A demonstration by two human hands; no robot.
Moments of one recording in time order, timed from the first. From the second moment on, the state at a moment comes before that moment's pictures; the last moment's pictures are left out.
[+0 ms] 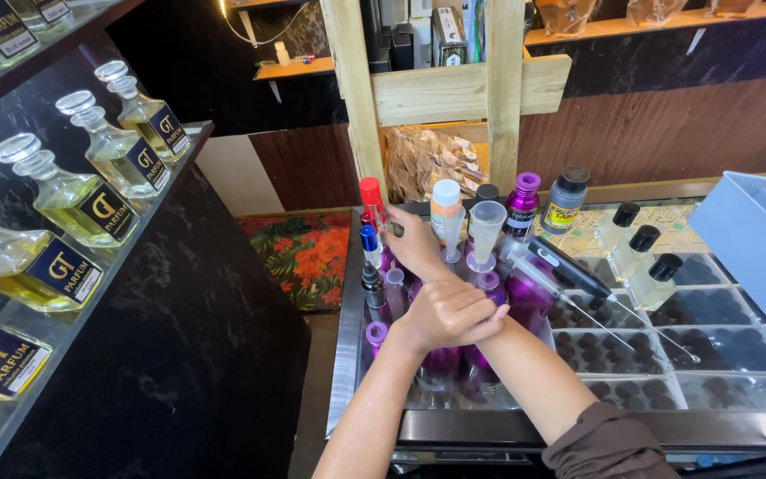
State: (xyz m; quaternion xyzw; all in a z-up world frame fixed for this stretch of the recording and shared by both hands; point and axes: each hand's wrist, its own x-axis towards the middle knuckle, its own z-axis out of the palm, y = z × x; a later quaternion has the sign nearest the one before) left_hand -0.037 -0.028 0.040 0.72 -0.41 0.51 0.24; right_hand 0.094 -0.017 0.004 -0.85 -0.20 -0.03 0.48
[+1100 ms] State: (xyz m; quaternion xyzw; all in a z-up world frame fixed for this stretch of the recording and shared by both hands) left_hand -0.036 -0.025 0.033 0.71 -0.40 0.51 0.26; right_hand 0.085 -0.051 -0.044 -0.78 -0.18 -0.04 0.59
